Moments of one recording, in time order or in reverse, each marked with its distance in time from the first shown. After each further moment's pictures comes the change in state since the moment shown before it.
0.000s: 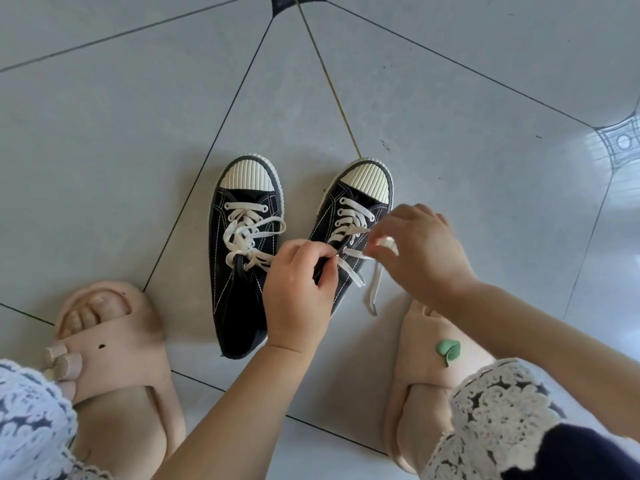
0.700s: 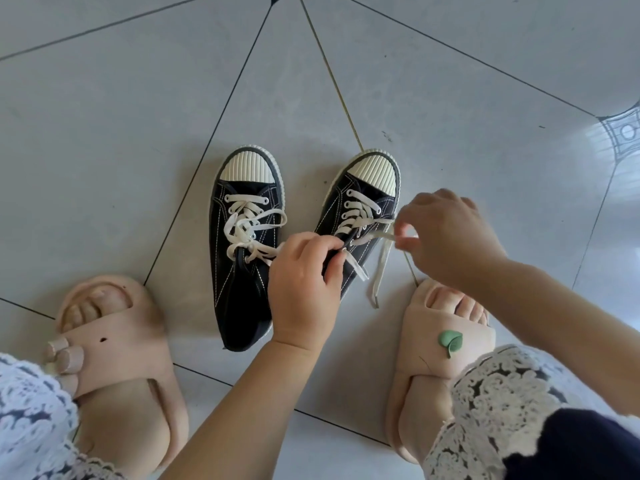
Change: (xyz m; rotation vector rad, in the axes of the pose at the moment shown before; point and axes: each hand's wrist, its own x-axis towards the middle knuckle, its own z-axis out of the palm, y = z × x) left_hand -0.001 0.004 0.000 0.034 -0.001 0.083; right_hand 0.001 0.017 -0.015 -0.167 -0.115 0.027
